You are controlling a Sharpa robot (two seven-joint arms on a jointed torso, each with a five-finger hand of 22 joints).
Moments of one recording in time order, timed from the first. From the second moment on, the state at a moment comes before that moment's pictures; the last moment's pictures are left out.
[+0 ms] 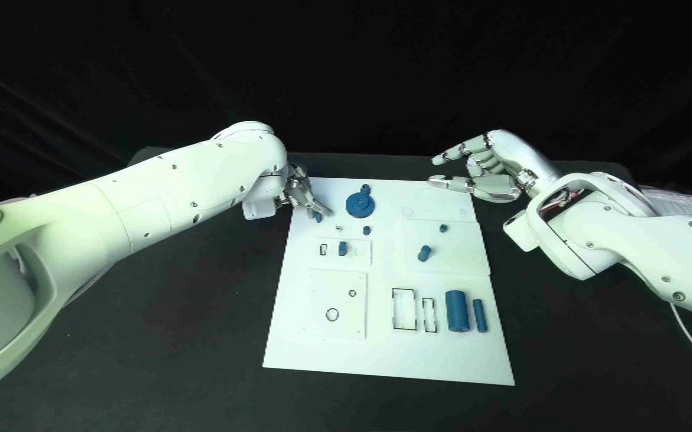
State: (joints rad) left arm 1.36 -0.43 -0.04 1.00 -1.03 0.32 -0.57; left_hand 1.21 -0.04 0.07 0.28 0.06 0.97 0.05 0.50 0.64 1.38 -0.03 1.23 1.20 1.47 -0.07 1.57 1.31 0.05 1.46 0.04 1.46 1.31; right arm 1.21 -1.01 0.01 1.64 -1.05 -0.52 0.10; right_hand 1.33 -0.07 -0.03 0.22 0.20 1.03 0.13 0.07 0.07 1.46 0.05 1.28 1.31 1.46 -0.02 1.56 1.31 0.01 1.47 0.08 1.54 1.31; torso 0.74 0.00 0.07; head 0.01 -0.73
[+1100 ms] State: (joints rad) left arm 1.36 -0.57 -0.04 1.20 -0.95 0.22 -0.54; left_hand 1.33 -0.08 0.47 0.24 0.06 0.93 0.05 0.53 0.73 1.38 -0.03 1.21 1.19 1.46 -0.09 1.57 1.31 0.05 1.46 0.03 1.46 1.31; right arm 1.21 -1.01 0.01 1.64 -1.05 -0.51 0.10; right_hand 1.33 -0.07 -0.03 0.21 0.20 1.03 0.13 0.07 0.07 1.46 0.05 1.28 1.31 1.46 -0.02 1.55 1.31 0.01 1.47 0.08 1.53 1.31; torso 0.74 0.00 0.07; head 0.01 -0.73
